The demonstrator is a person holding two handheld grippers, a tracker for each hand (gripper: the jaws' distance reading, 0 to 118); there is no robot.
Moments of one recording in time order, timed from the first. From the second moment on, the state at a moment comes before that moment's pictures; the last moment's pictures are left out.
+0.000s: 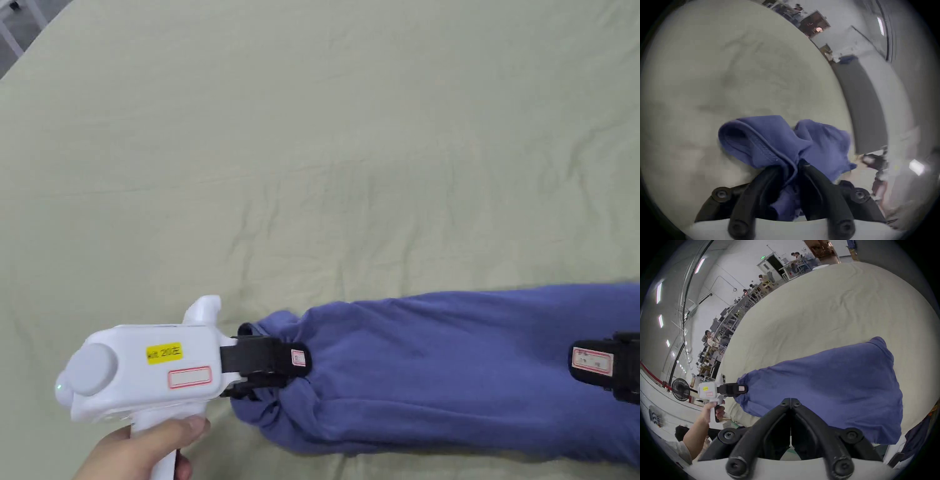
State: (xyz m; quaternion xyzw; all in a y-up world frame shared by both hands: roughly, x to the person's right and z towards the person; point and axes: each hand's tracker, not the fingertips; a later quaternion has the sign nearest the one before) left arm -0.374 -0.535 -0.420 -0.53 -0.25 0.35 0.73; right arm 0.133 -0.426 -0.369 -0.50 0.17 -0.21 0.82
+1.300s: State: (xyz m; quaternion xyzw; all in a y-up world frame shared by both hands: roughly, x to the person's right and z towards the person) left arm -0.323 -0.353 -0.352 -0.41 -0.15 0.24 0.87; right arm 0.103 -0.356 -0.340 -0.46 0.17 -0.21 0.85
